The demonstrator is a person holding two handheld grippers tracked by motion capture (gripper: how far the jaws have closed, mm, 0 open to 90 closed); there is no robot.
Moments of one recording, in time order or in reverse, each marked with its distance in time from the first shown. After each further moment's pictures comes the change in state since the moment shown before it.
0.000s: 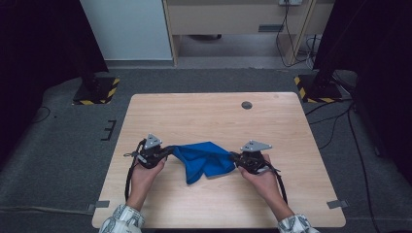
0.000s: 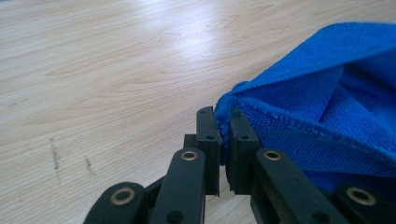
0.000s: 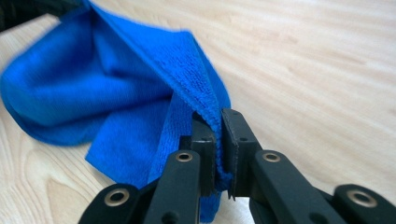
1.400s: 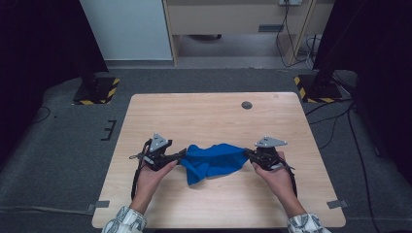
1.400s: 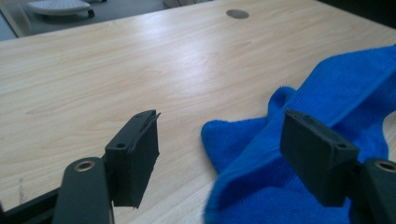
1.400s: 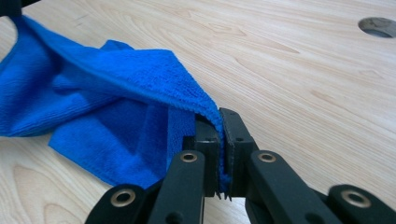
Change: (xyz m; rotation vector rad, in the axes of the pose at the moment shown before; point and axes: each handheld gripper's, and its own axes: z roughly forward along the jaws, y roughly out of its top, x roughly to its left) left arm -0.022 0.010 0.000 -0.108 -0.001 0.000; right arm -0.030 0.000 -0.028 0.034 -0.083 0.024
